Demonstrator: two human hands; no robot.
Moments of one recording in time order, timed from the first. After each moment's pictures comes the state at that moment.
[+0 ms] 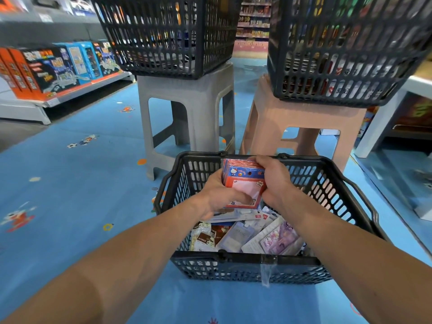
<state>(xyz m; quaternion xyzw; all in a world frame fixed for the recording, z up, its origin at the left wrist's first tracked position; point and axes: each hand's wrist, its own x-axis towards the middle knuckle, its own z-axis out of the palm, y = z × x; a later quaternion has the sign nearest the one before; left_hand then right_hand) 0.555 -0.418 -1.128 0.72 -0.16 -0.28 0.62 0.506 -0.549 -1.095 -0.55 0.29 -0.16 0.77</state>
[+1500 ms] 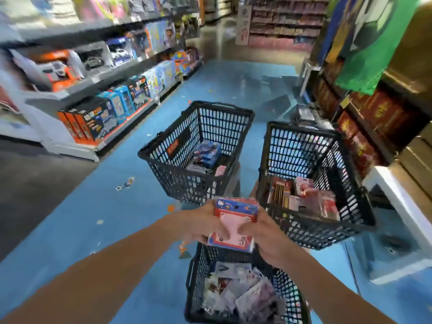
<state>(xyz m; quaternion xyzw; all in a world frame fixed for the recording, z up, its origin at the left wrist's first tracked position) 0.600 -0.368 -0.621 0.75 -0.09 -0.49 0.43 0.508 -0.536 -0.658 -0.62 0.15 0.07 0.76</state>
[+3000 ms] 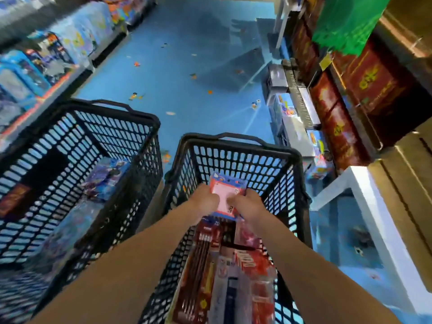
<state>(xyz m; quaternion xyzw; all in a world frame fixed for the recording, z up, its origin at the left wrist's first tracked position) 0.826 -0.785 -0.699 0.86 0.02 -0.35 0.37 0.768 -0.900 -0.735 -0.66 0.41 0.09 0.62</state>
